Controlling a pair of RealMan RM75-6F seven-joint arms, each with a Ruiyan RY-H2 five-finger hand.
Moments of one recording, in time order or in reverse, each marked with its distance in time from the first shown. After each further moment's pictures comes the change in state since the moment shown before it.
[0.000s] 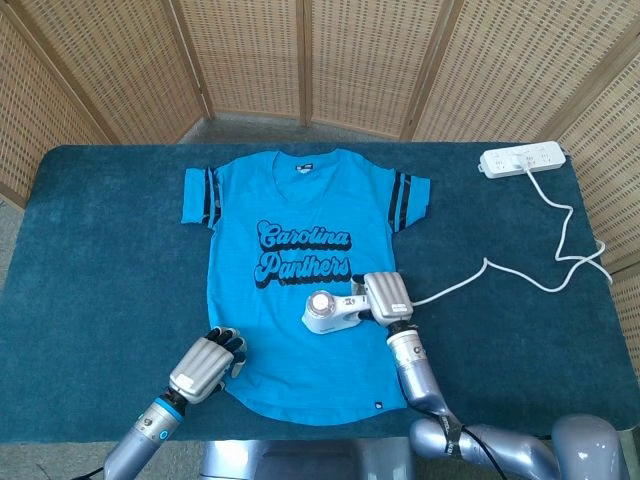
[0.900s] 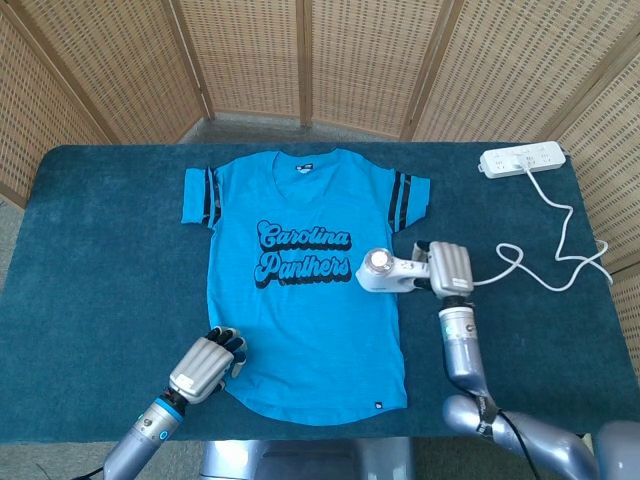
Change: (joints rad) left arm 0.001 0.000 0.000 0.000 0.009 0.005 0.000; right arm -0.058 0.160 0.099 0.012 0.060 0.055 0.056
